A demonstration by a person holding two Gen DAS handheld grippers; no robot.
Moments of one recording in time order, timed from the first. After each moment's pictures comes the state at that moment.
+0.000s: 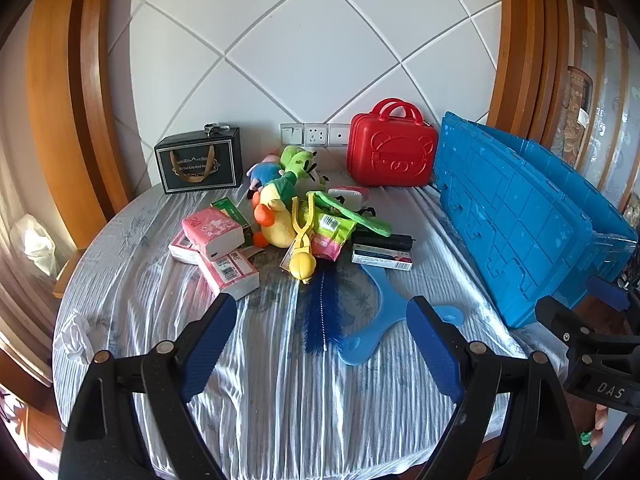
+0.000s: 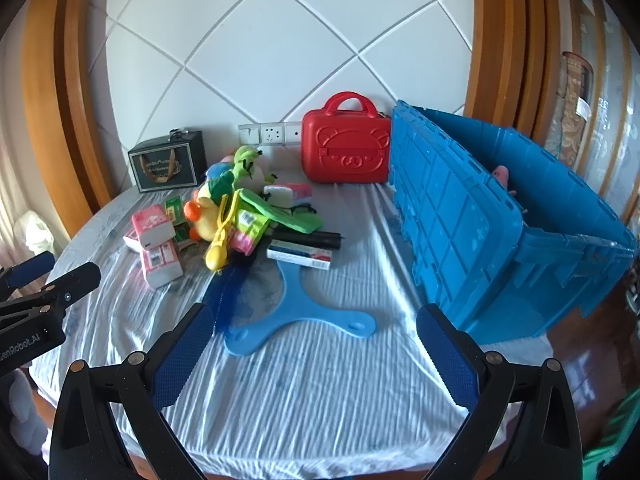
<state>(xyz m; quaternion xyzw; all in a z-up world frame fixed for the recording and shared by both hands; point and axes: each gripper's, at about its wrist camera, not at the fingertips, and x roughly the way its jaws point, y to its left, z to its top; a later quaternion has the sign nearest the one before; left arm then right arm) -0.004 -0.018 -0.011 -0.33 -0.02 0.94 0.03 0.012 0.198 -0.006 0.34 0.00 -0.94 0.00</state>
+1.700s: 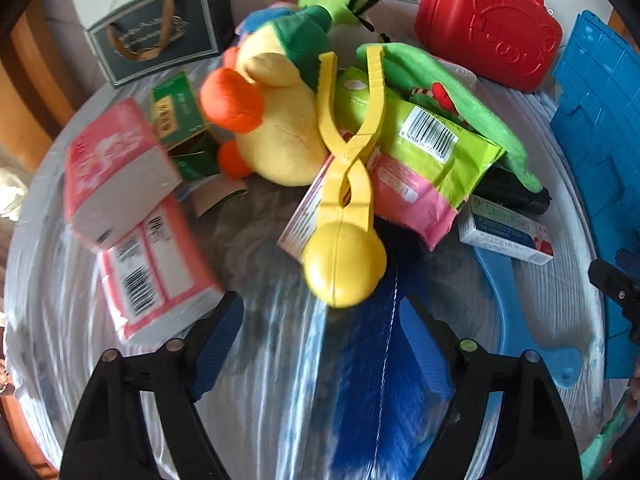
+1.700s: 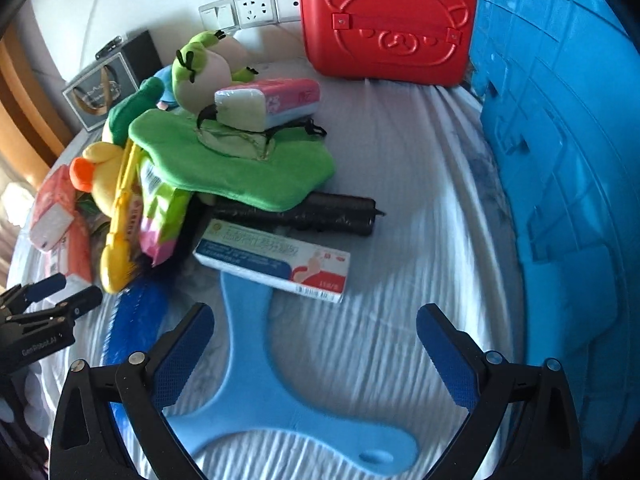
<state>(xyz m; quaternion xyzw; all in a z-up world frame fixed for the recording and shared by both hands) -0.295 -0.030 -0.218 -0.55 -0.02 0.83 0.00 -0.296 0.235 -0.181 0.53 0.00 -0.85 0.06</state>
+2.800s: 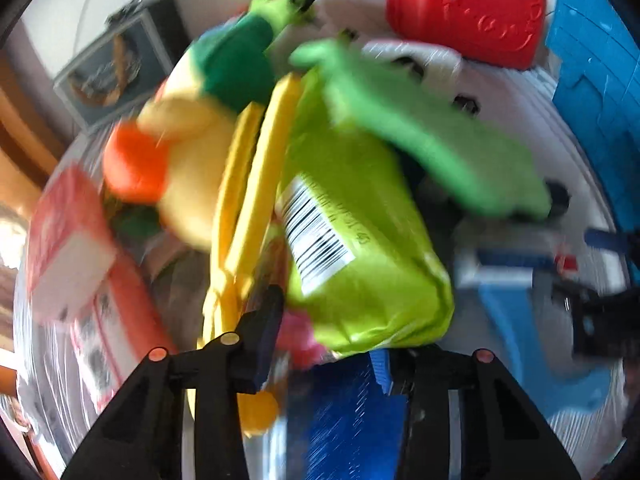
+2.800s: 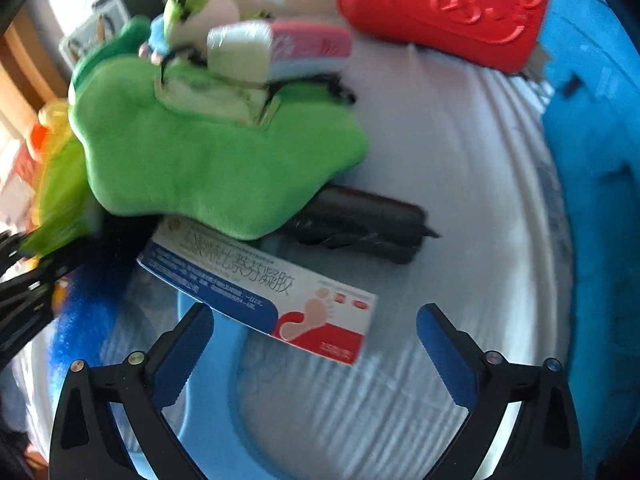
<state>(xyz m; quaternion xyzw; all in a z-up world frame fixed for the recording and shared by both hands) -0.324 0.016 -0.249 -0.54 0.04 0.84 0.00 -0.353 0.217 -0.252 0.57 0.05 -0.81 0.11</state>
